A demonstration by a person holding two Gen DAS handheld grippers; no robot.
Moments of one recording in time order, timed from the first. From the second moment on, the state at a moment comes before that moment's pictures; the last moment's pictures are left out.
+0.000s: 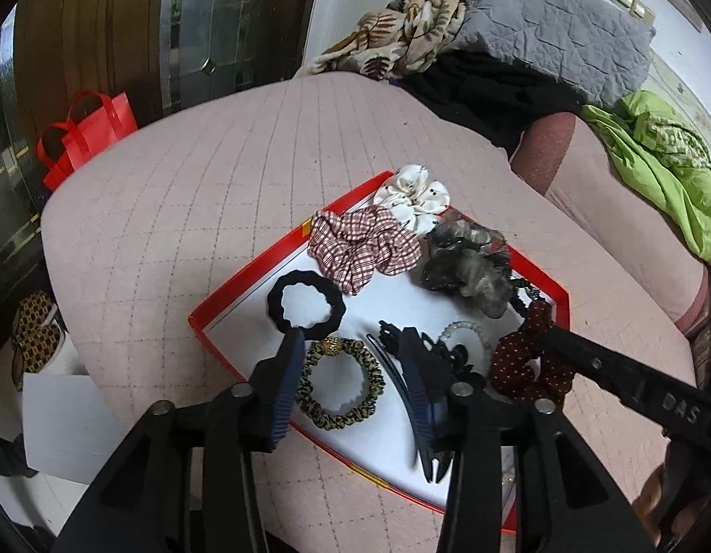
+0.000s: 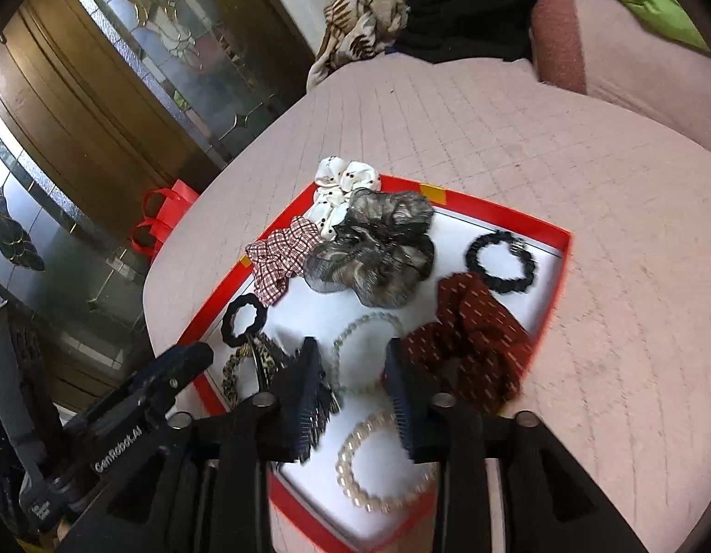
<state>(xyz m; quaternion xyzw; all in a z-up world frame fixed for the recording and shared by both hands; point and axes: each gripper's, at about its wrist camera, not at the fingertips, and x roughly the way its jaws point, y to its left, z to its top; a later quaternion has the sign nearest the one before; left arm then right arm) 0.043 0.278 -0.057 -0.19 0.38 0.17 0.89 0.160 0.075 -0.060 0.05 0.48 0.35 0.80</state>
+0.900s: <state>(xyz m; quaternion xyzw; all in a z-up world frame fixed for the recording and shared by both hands) -0.015 0.152 0.040 -0.04 0.23 0.18 0.96 0.049 -0.052 -0.040 -0.01 0.41 0.21 0.89</state>
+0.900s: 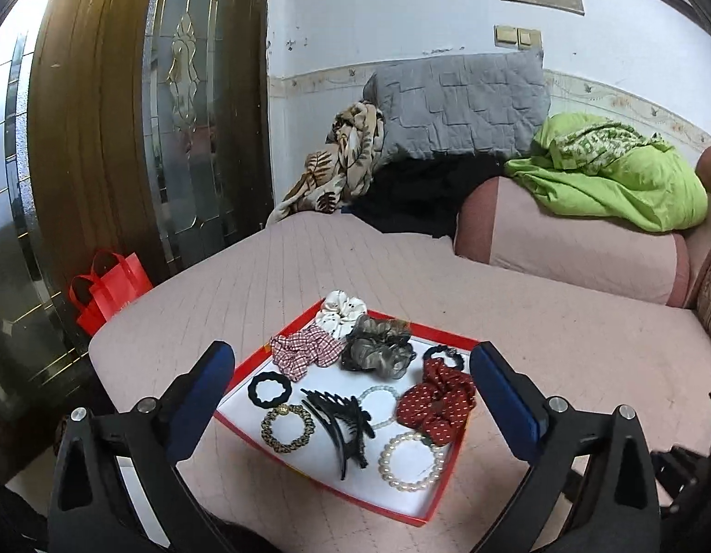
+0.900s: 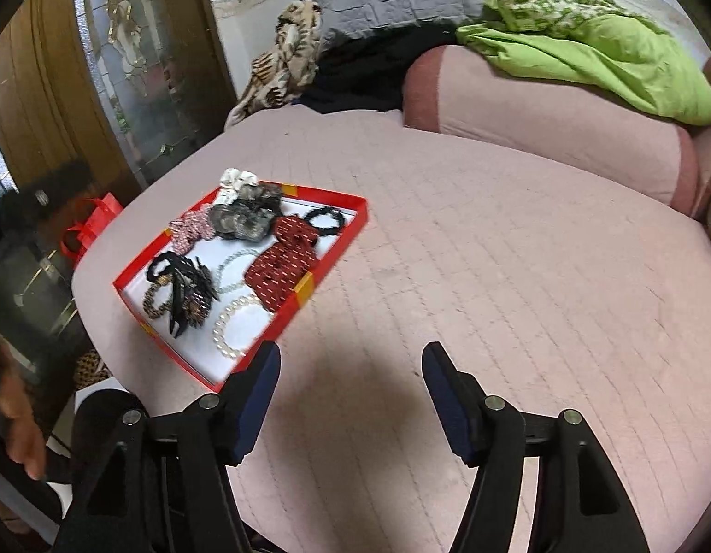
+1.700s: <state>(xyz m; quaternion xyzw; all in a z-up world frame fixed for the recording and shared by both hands) -0.019 0.112 0.026 -0.02 0.27 0.17 0.95 0.035 -0.082 -0.051 0.00 0.43 0.13 0.90</state>
